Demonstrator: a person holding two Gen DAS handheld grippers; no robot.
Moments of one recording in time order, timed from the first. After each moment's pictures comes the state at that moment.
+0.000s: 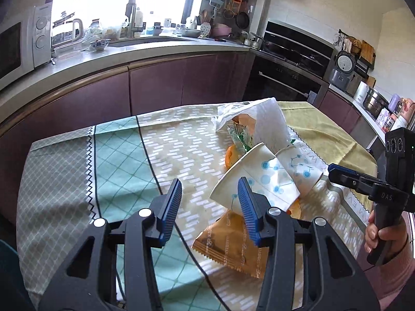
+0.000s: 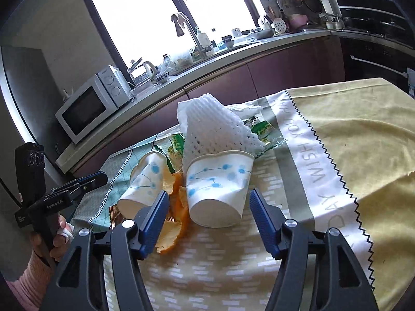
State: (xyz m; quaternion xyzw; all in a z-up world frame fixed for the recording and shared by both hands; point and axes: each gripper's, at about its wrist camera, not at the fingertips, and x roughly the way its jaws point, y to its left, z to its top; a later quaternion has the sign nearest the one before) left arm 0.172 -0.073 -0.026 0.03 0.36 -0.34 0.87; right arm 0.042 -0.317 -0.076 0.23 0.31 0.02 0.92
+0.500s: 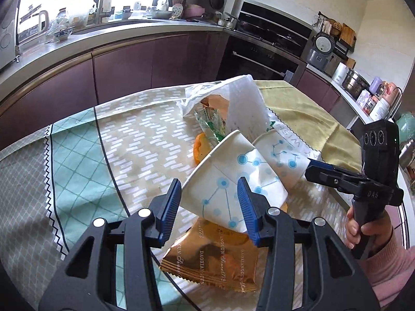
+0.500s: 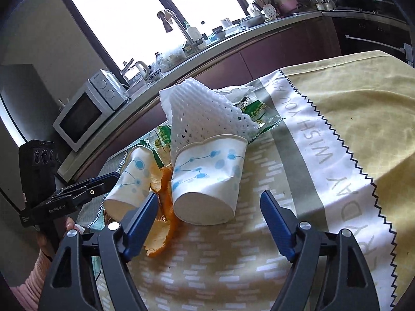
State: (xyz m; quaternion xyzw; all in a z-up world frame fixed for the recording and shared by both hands) left arm 0.190 -0.116 -0.049 0.06 0.40 -0.41 0.82; right arm 0.053 -0.318 -0.098 0.26 0.32 0.03 0.91
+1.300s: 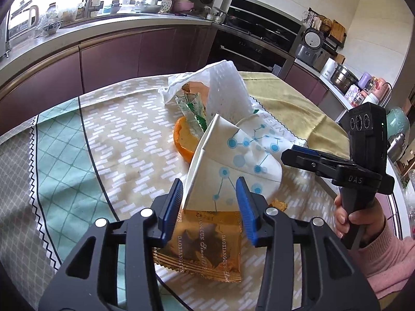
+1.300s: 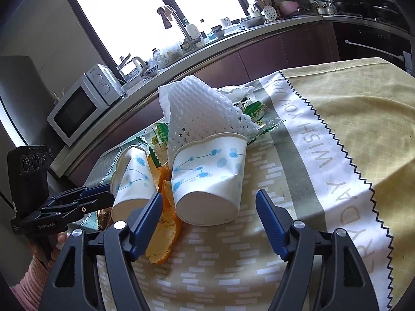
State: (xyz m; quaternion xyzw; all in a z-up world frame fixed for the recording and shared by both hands) left arm 0.176 -0.117 -0.058 0.05 0.41 -0.44 0.80; right arm 0.058 -0.313 -0.096 0.25 0.33 0.02 0.91
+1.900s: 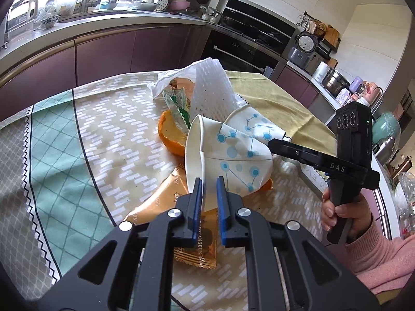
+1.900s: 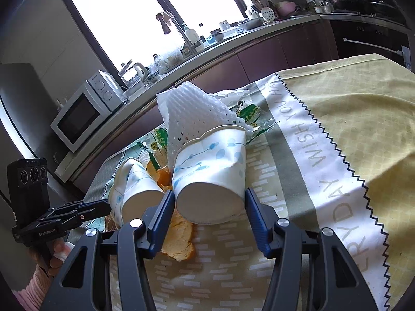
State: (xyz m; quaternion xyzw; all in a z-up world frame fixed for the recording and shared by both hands) left arm 0.158 -0.110 -0.055 0.03 0.41 -0.46 0.79; right arm 0.043 -0.323 -0.091 0.26 0.31 0.02 0.91
